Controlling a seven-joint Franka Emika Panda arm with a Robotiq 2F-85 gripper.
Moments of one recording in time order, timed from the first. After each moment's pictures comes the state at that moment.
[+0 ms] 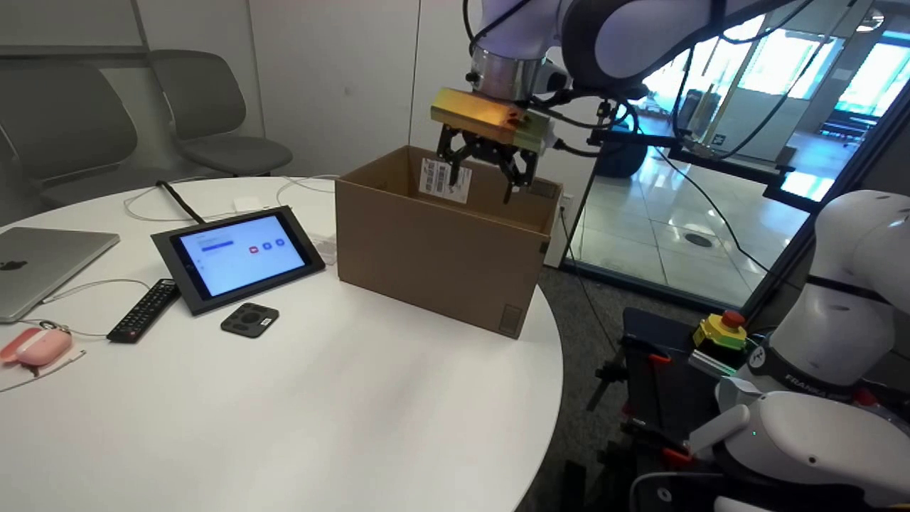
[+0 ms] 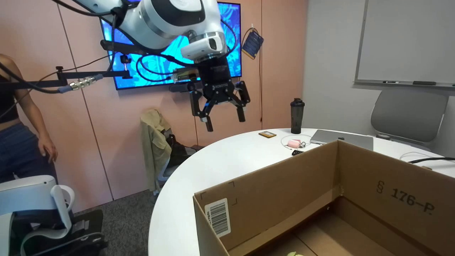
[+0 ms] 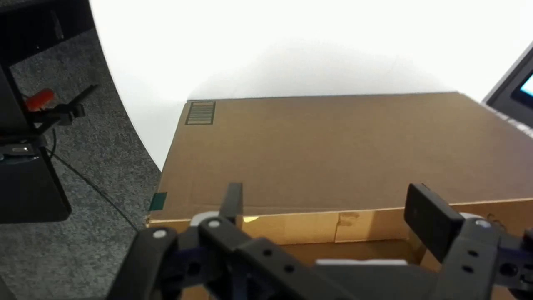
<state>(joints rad) 0.12 0.00 0.07 -2.06 -0.32 2.10 1.85</state>
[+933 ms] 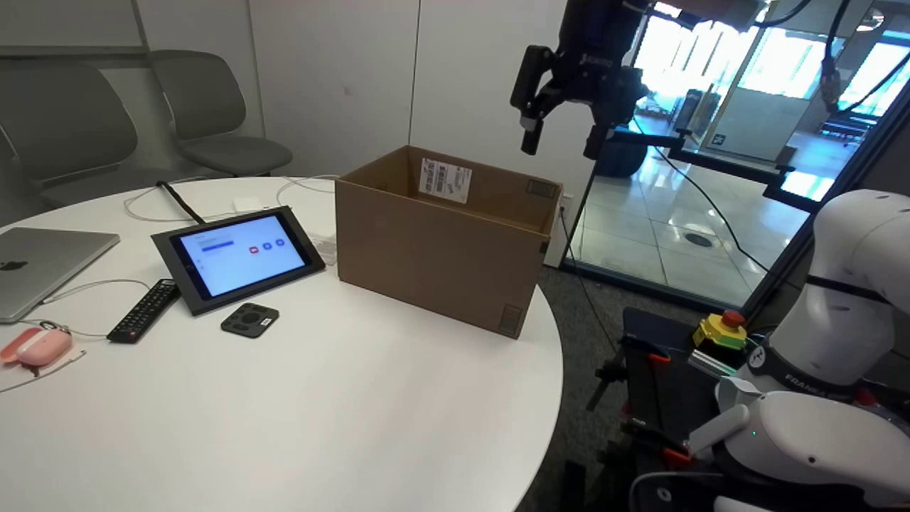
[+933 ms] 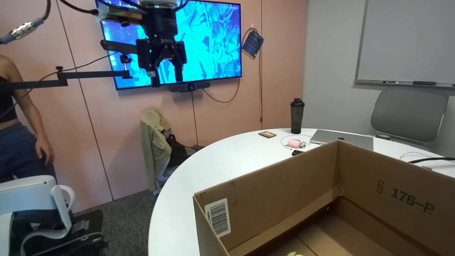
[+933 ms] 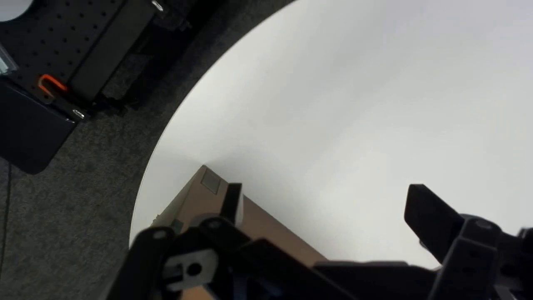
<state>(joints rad) 0.15 -0.31 0.13 -2.11 0.07 1.83 1.06</state>
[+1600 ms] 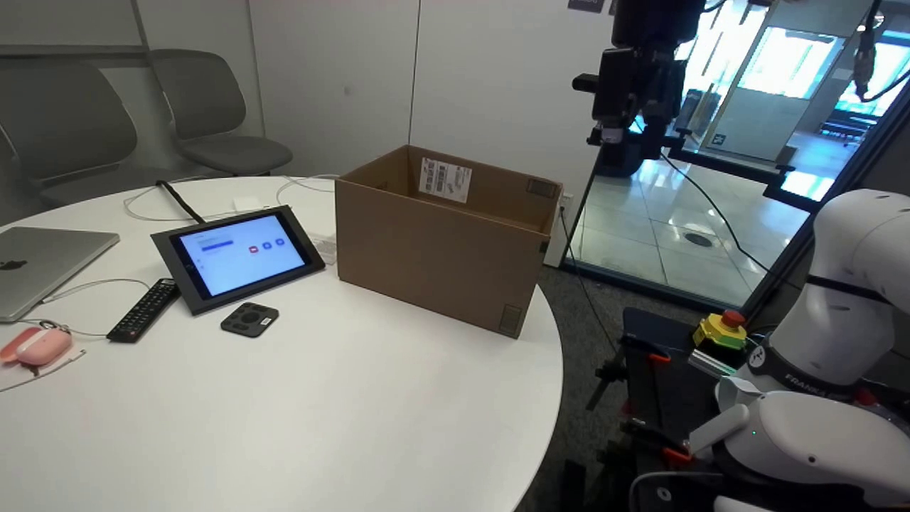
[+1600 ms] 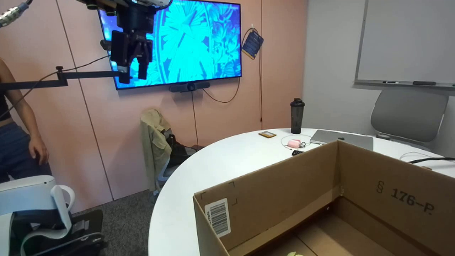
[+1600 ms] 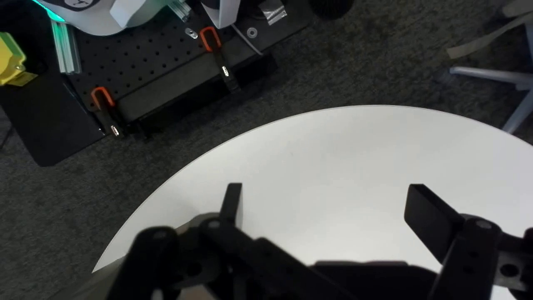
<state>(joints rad) 0.15 -0.37 0.13 -2.11 0.19 1.58 0.69</state>
